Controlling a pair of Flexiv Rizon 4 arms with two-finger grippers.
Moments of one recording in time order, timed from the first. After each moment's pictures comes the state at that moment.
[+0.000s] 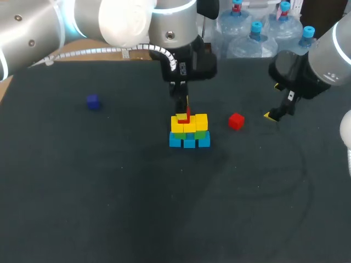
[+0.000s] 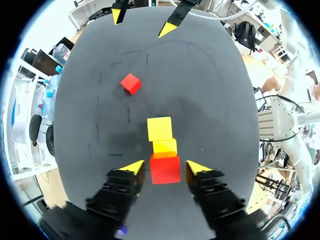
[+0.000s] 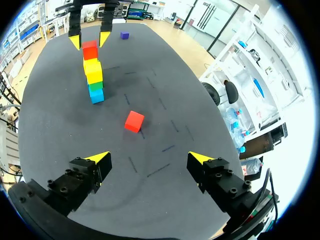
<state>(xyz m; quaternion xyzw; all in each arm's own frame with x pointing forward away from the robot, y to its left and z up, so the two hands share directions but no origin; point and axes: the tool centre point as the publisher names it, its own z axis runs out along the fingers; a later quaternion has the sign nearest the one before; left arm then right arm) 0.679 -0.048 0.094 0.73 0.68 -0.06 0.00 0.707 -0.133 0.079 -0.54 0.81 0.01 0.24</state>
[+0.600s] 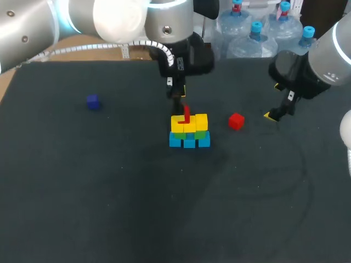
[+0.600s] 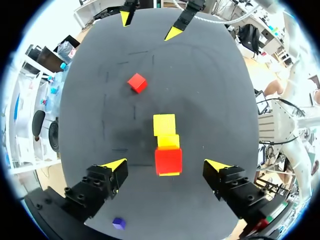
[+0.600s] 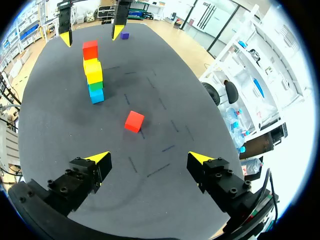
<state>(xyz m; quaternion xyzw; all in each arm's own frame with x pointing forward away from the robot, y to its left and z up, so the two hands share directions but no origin) 0.683 -0.039 0.108 0.72 0.70 -0.05 0.01 0.707 -0.133 0.079 -0.54 0.81 0.01 0.24</state>
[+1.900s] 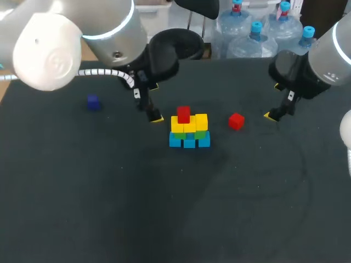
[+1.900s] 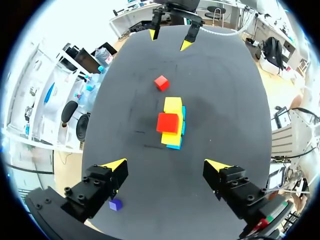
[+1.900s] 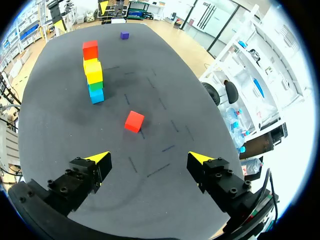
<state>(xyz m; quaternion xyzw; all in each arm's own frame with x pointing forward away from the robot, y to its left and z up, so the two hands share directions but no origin) 0.661 0.013 0.136 0.66 0.74 -0.01 0.17 0.707 -0.133 0.079 -0.54 0.81 0.01 0.24</state>
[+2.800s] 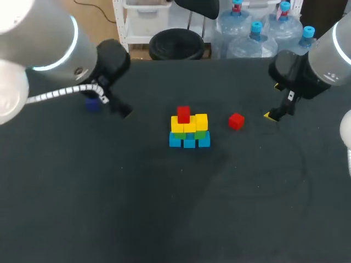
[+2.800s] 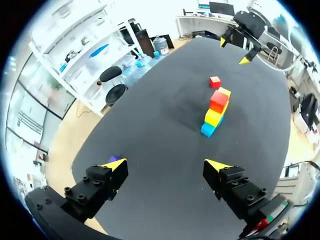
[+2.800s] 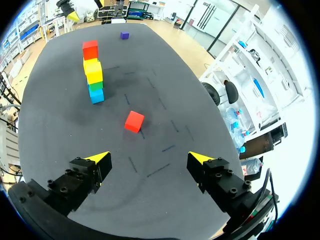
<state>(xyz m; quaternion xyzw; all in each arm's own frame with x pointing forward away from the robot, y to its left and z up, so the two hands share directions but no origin) 0.669 0.102 0.135 0.43 0.87 0.01 0.25 0.707 -0.133 0.079 -0.54 0.81 0.01 0.24</state>
